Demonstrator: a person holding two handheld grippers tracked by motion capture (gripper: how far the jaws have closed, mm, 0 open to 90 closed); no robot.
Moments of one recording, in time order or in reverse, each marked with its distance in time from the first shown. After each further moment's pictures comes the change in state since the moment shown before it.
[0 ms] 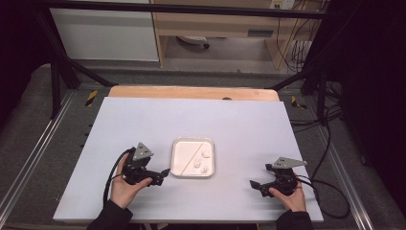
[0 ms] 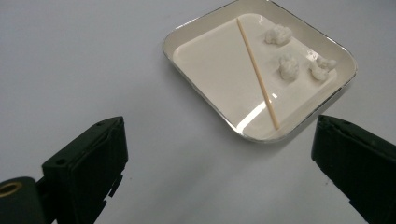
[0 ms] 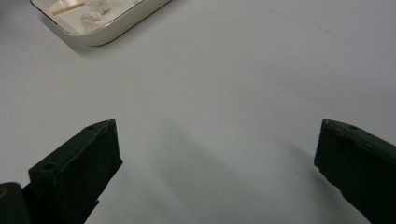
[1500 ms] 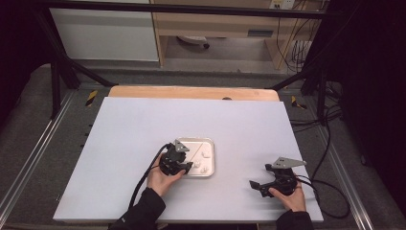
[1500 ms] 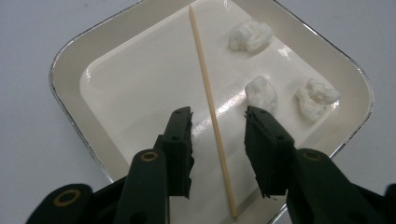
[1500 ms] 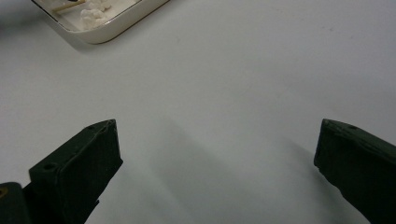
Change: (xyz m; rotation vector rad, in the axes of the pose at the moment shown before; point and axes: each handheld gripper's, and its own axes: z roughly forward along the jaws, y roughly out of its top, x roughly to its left) left arm -0.044 0.033 0.084 0.147 -0.026 0.017; right arm 0.000 0.000 0.001 0.004 0.005 -0.006
